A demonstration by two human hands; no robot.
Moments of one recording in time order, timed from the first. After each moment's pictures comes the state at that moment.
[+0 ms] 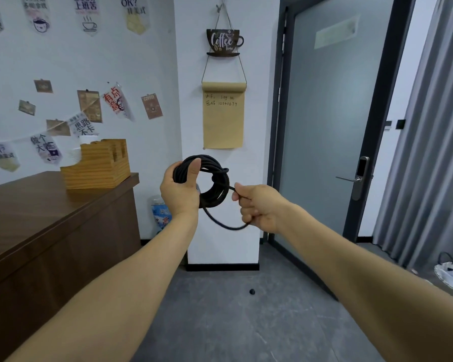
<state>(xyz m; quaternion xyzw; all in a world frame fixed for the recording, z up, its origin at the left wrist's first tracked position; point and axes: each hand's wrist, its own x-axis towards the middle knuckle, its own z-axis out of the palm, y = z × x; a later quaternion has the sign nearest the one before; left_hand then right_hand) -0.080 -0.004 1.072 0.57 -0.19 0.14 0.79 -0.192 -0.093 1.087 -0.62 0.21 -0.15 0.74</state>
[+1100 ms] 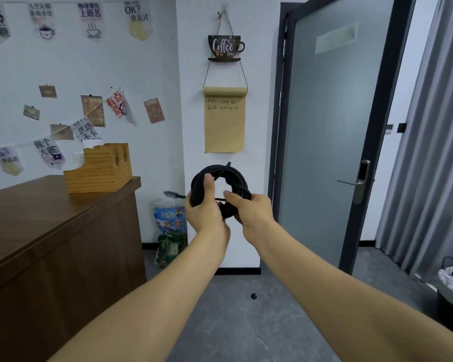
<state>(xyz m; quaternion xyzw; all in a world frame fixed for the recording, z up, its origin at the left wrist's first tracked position) -0.116 -0.034 1.053 0.38 -0.03 -0.10 0.92 -0.171 -0.075 1.064 -0.59 0.24 -0.34 0.69</state>
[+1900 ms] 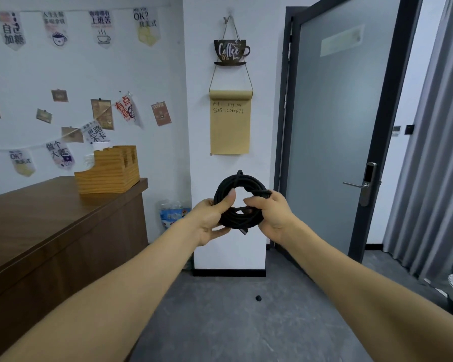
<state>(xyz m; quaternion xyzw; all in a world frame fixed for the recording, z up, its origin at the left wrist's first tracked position) -0.094 0.004 1.061 0.63 -0.23 -0.32 0.68 -0.195 -0.097 1.068 -0.60 0.12 -0.31 0.73</state>
